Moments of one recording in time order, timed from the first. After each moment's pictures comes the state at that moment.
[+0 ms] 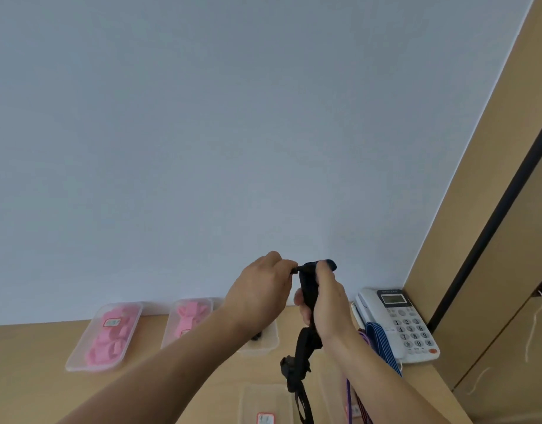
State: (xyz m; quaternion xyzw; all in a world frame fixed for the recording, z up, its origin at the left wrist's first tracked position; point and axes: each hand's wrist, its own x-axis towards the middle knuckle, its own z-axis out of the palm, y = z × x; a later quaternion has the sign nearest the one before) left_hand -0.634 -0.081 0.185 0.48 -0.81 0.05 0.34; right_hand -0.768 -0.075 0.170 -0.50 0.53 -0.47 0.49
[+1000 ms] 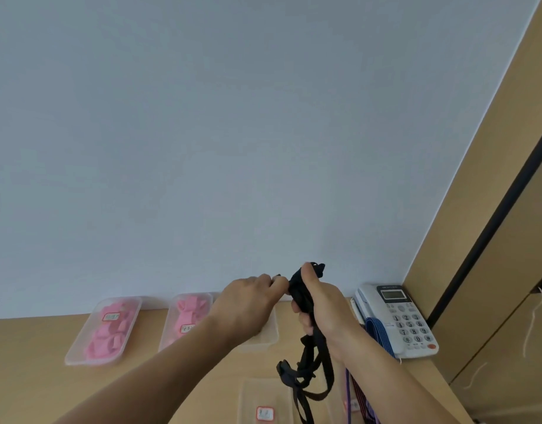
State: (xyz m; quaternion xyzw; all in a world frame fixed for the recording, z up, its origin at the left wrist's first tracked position) left_hand -0.608 -0.082 0.157 0.45 -0.86 0.17 0.15; right_hand -0.775 -0.080 0.158 -0.49 0.53 -0.40 0.57
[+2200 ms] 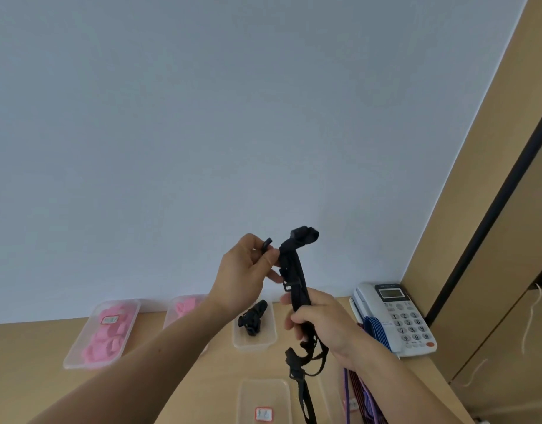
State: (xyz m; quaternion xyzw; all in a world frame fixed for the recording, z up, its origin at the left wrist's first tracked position) left_hand -0.619 -0.091 0.188 0.49 -0.60 -0.36 0.51; right_hand -0.794 -0.069 0.157 -0.59 0.47 -0.33 0.57
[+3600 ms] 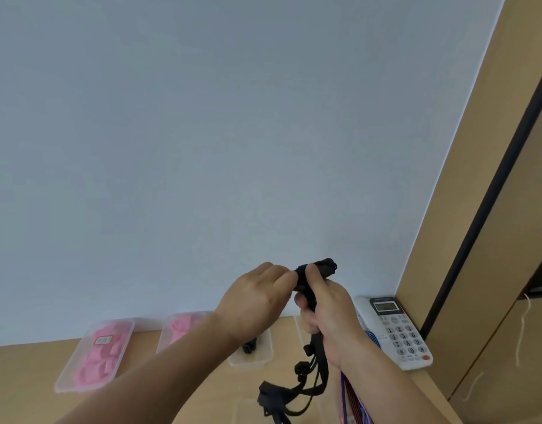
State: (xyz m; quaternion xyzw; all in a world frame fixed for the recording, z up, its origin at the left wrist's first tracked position) left_hand -0.632 -0.090 0.186 0.32 -0.85 0.19 0.36; right_hand -0.784 -0.068 0.192 -0.43 0.46 -0.51 0.58
